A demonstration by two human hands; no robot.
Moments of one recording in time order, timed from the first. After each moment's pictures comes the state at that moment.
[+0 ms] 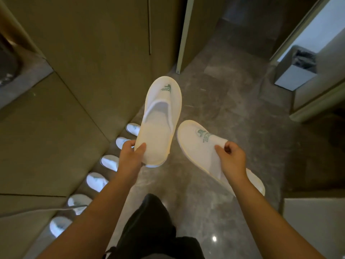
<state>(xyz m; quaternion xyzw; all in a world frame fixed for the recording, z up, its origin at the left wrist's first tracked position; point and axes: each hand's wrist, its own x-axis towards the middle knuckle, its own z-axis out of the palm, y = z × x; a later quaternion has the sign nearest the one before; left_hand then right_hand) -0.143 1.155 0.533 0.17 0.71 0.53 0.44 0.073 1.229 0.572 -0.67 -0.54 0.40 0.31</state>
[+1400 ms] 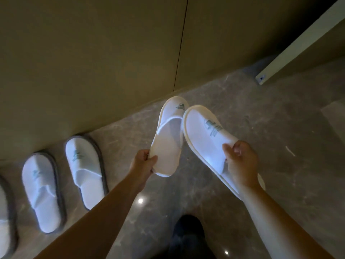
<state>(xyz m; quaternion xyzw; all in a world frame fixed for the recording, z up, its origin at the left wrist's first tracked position) -0.255 1.763 -0.049 -0.16 0.71 0.56 0.40 -0.147 1.937 0.026 -0.48 -0.77 0.40 0.14</state>
